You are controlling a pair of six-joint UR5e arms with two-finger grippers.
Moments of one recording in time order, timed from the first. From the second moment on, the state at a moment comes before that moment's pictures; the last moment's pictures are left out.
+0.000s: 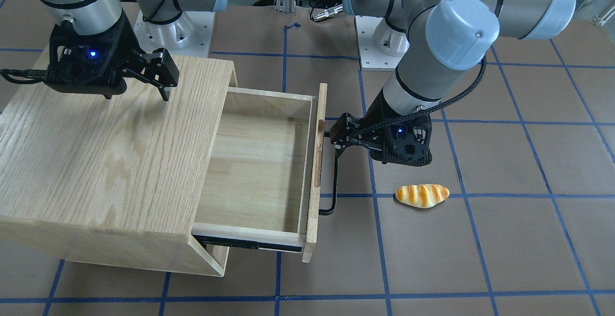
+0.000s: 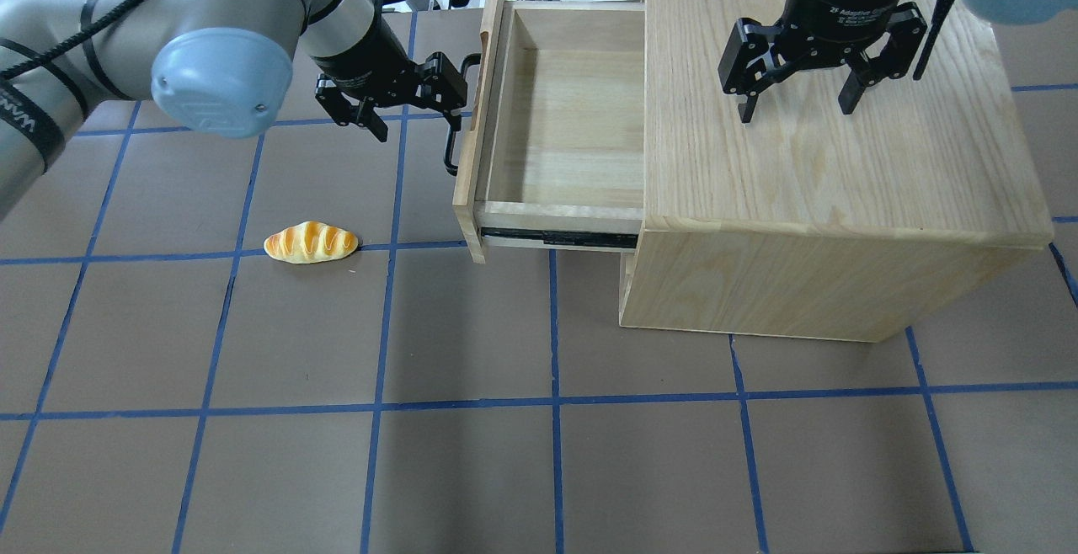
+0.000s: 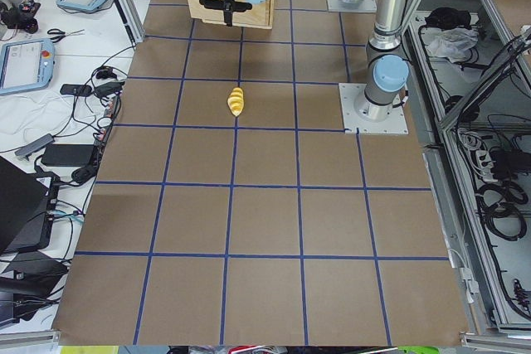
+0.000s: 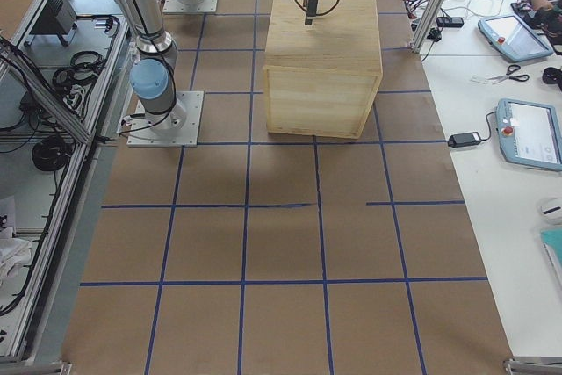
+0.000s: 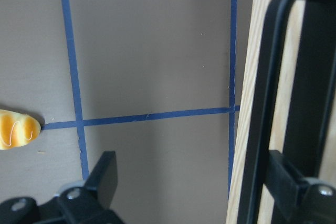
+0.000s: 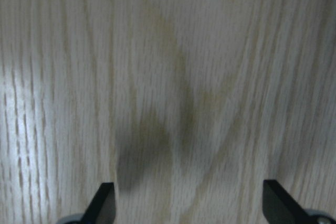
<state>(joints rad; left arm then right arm) -1.63 -1.77 -1.55 -1.36 1.38 -0.02 1.60 -1.49 1.43 -1.47 -1.61 0.02</state>
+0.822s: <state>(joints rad) -1.59 -1.58 -1.55 -1.53 1.58 -0.01 1.60 -1.49 1.43 -1.47 -1.61 0.02</state>
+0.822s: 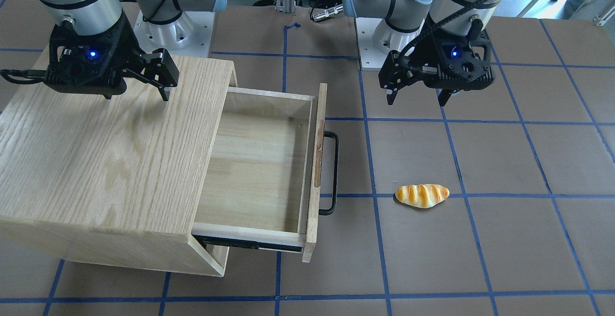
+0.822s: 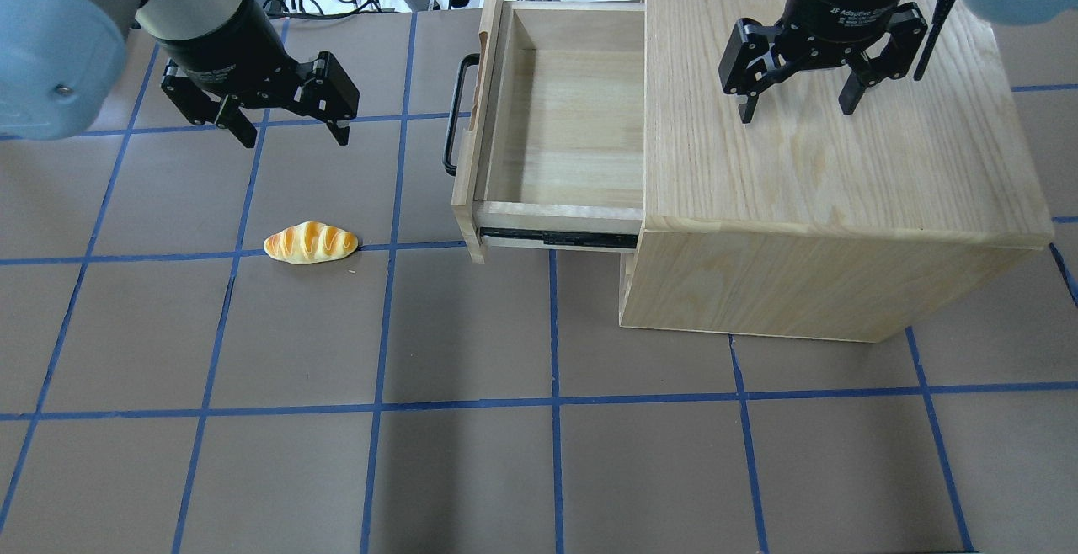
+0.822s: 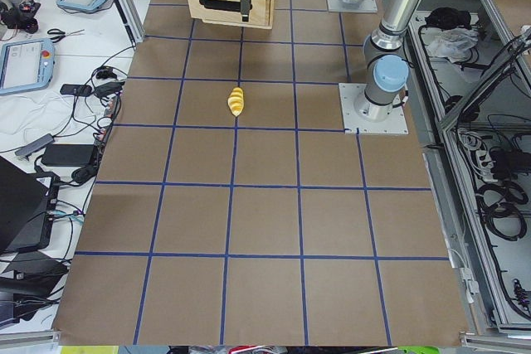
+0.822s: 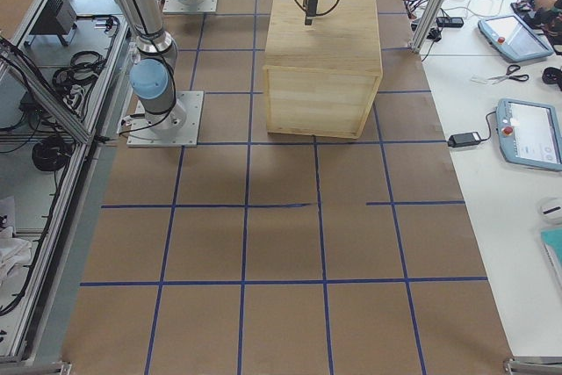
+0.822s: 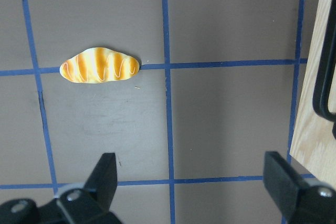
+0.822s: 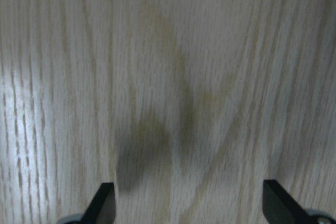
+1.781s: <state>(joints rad) -1.58 -1.56 -1.54 -1.54 1.58 0.00 1.60 -1.49 1.43 -1.47 -1.61 0.02</state>
